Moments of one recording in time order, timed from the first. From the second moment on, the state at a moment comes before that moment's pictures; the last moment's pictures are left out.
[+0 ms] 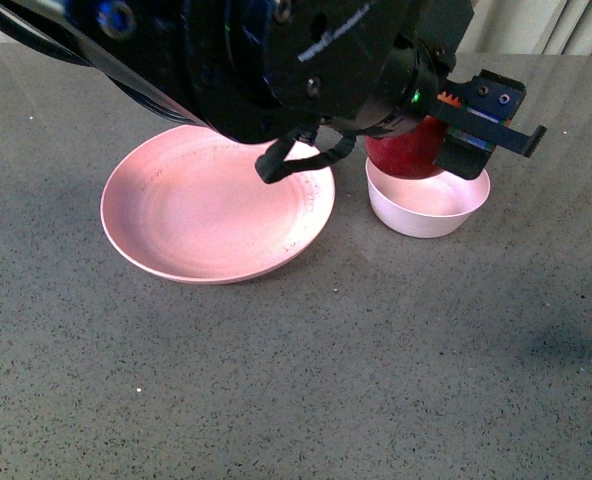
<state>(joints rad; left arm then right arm) -0.70 2.12 1.26 0.38 -0.02 0.03 0.00 0.01 0.02 0.00 0.00 0.00</state>
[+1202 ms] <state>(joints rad) -0.73 2.29 1.43 0.34 -0.03 0.00 0.00 0.01 0.02 0.00 0.00 0.00</state>
